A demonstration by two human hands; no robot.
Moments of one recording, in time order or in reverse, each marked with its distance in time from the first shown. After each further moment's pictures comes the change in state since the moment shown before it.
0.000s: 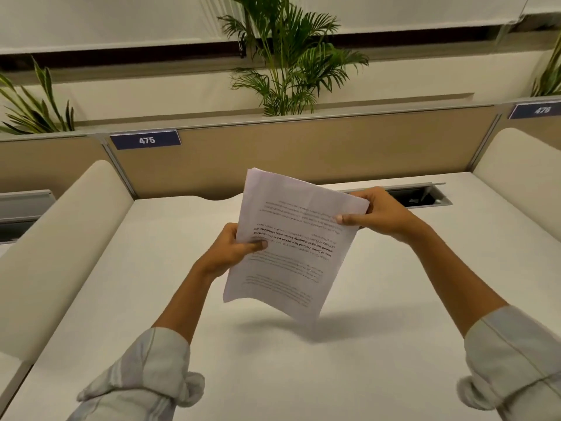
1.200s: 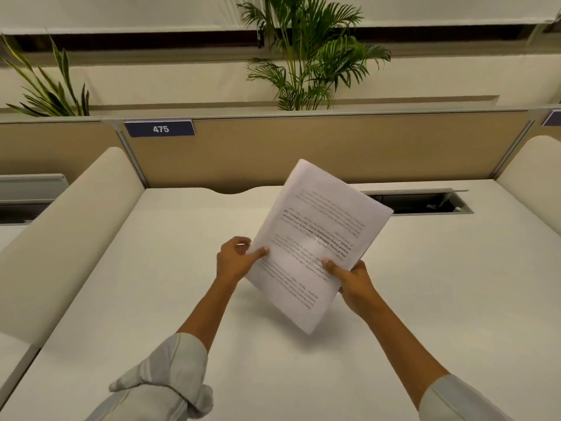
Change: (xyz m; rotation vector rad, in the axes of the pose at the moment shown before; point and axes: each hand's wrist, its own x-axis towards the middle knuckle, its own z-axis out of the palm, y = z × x) left_hand 0.005 -0.064 0.006 0.160 0.571 -0.393; right_hand -0.011 0.099 0.134 0.765 0.348 0.178
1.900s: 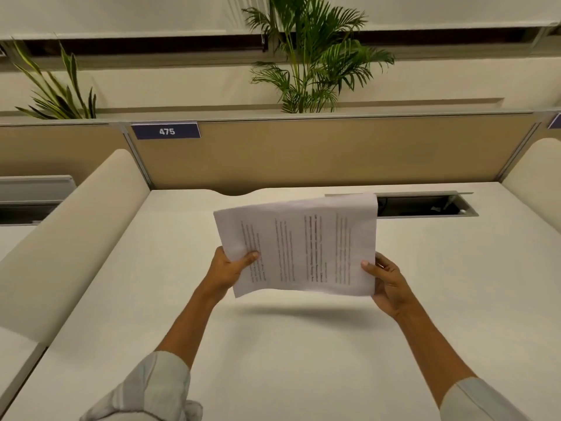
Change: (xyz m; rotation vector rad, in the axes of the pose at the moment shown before) left_hand -0.015 -0.010 -0.034 -0.394 -0.233 0.231; right_hand -0.001 -0.020 -0.057 0.105 -0.001 0.064
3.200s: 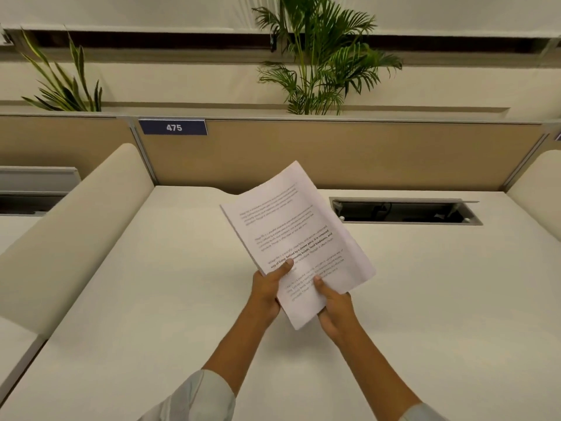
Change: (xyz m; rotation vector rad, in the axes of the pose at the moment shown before) left_hand -0.020 -0.021 0.084 -0.671 0.115 -0.348; right_hand -0.013 0.076 0.094 0.237 0.153 0.082
